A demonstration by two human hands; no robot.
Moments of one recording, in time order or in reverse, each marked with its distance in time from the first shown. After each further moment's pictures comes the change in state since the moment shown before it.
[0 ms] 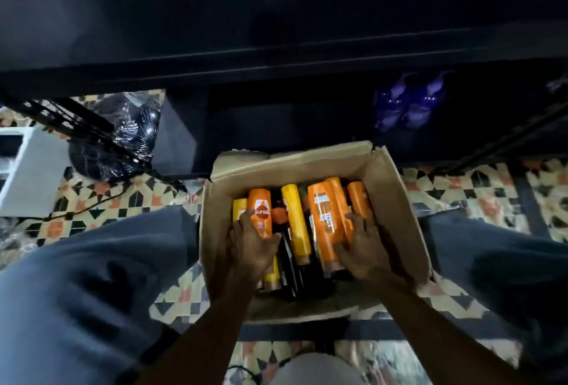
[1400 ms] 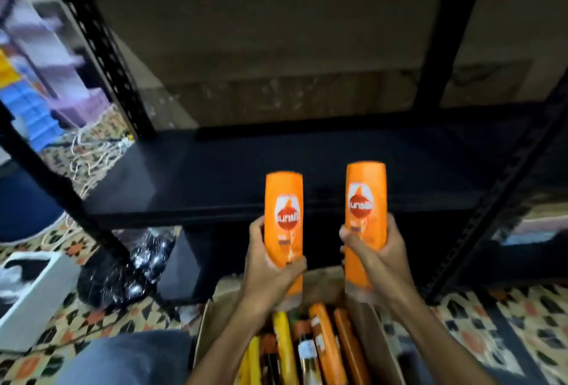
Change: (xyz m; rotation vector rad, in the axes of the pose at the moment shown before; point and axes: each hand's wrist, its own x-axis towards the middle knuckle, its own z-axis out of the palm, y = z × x) left_hand -0.100 0.203 -0.144 -0.597 0.031 0.655; right_hand -0.080 -0.123 -0.210 0.929 0.430 -0.445
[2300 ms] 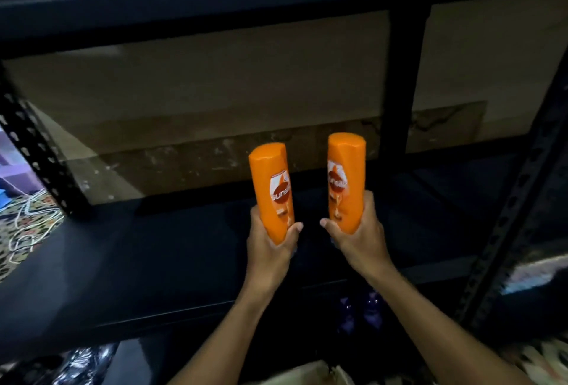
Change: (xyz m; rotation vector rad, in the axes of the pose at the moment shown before) left_hand 0.185 0.059 0.094 -0.098 0.000 0.173; right_hand 0.192 -0.040 -0.014 -0.217 0.090 -0.312
